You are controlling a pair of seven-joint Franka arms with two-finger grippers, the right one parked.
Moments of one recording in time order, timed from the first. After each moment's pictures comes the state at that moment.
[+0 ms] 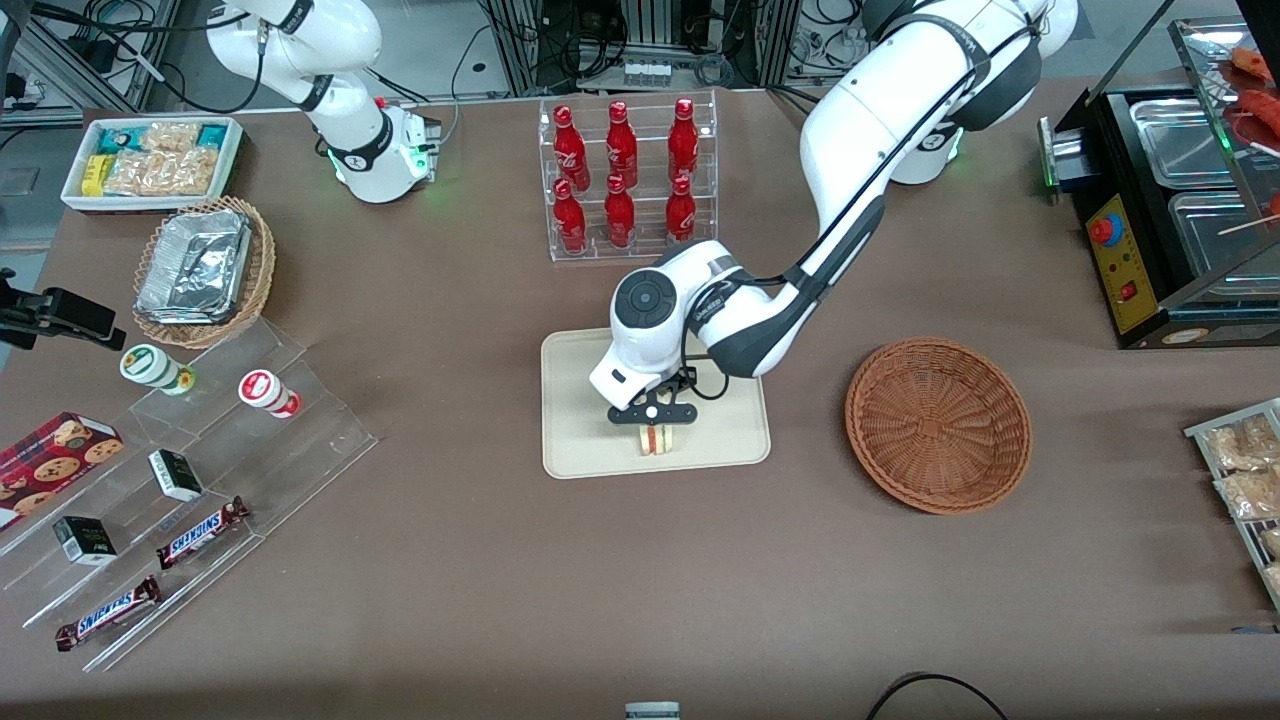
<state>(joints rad) -0.46 0.84 -0.43 -1.40 0.35 2.13 -0.97</state>
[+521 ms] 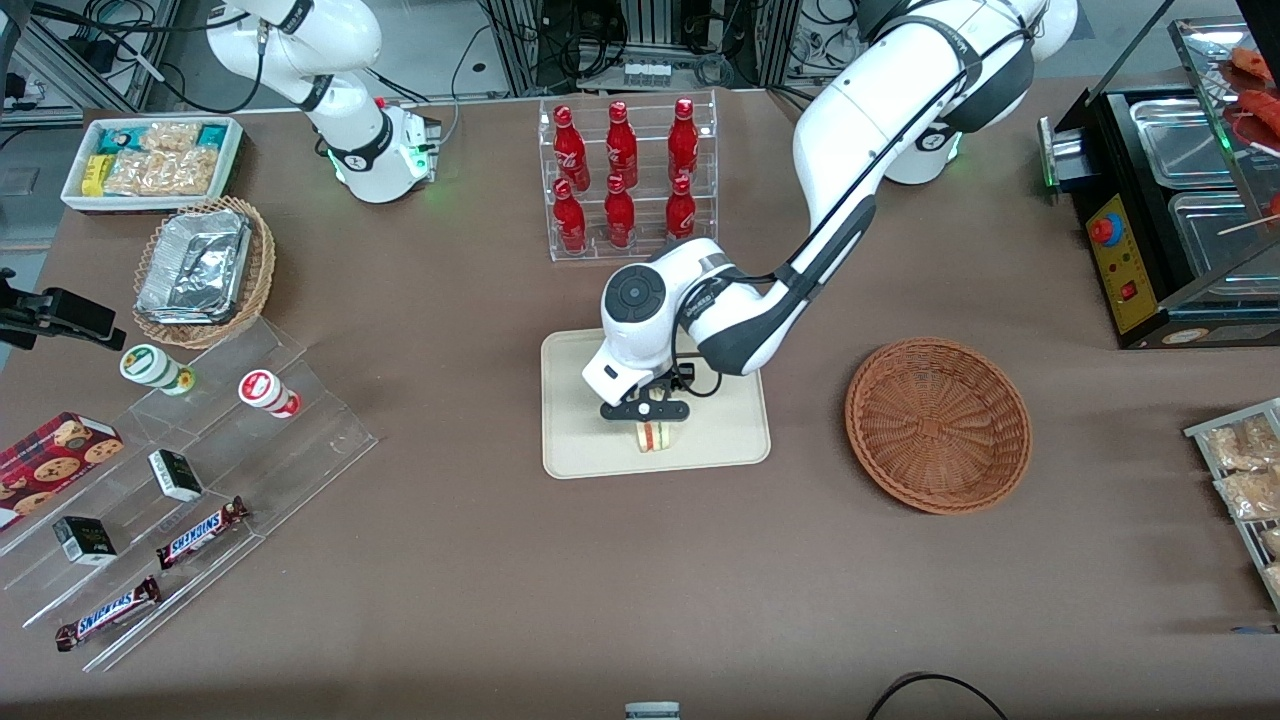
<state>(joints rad) -0.48 0.82 -0.43 -1.36 0.37 2.07 -0.97</state>
